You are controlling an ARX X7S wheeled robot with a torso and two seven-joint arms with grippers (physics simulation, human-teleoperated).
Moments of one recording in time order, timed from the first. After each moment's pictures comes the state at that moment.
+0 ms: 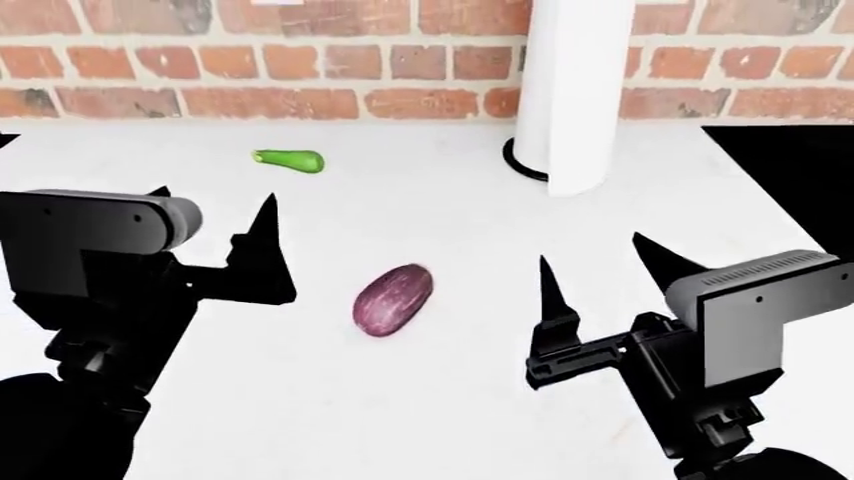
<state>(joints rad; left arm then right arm) -0.57 -0.25 -0.29 0.91 -0.69 -1.40 -0.18 0.30 0.29 0.08 -0.98 0.42 1.12 0.03</state>
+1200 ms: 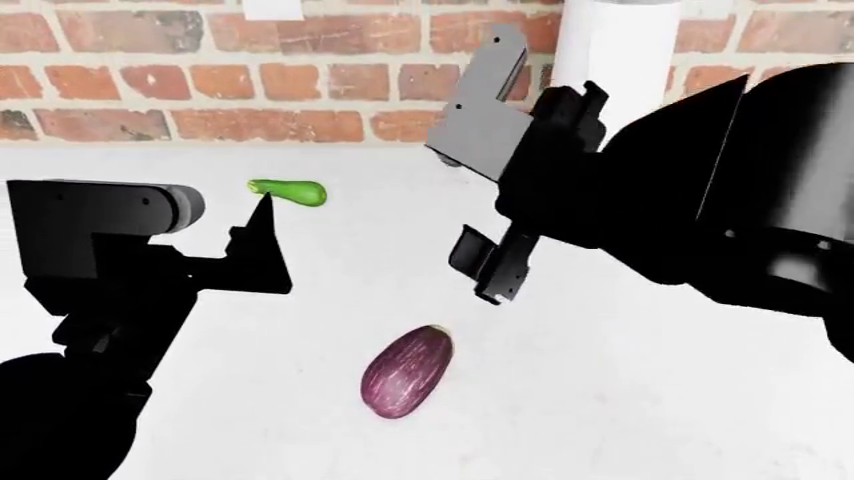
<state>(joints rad) -0.59 -0.29 -0.25 0.81 -0.71 -1.36 -0.23 1.69 0.49 -1.09 -0.22 1.14 1.43 0.21</state>
